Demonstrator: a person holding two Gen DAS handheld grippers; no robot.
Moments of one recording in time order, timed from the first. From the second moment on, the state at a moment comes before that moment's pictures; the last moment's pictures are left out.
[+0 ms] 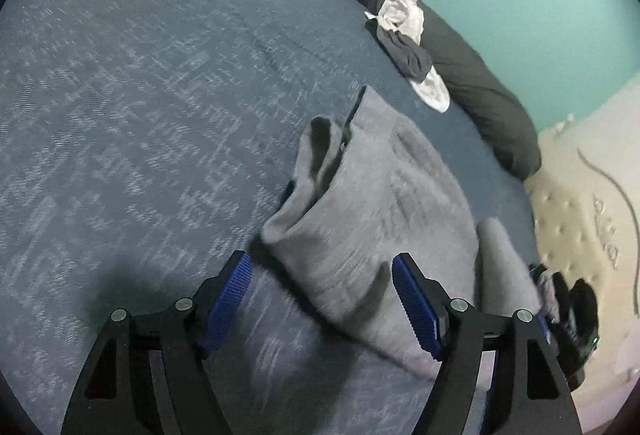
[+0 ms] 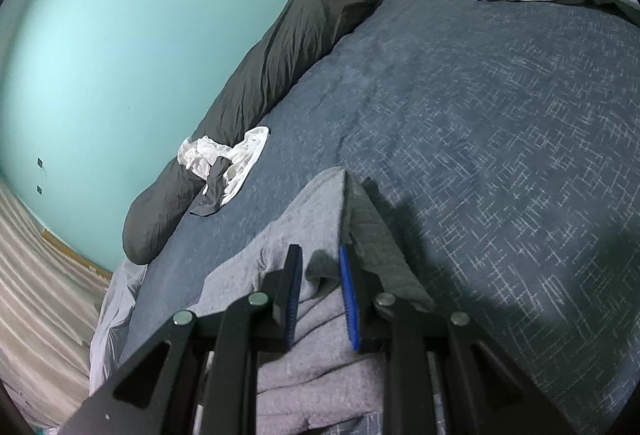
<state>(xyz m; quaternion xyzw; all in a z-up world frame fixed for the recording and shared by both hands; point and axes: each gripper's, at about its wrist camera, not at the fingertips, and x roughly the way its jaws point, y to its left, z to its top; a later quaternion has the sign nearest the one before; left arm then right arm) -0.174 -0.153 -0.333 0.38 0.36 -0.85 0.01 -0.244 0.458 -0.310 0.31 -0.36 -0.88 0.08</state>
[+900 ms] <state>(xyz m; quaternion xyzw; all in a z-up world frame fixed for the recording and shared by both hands) -0.272 -0.002 -0.185 0.30 0.30 -0.90 -0.14 -0.236 0.483 -0.314 0.31 -0.39 -0.87 0.08</state>
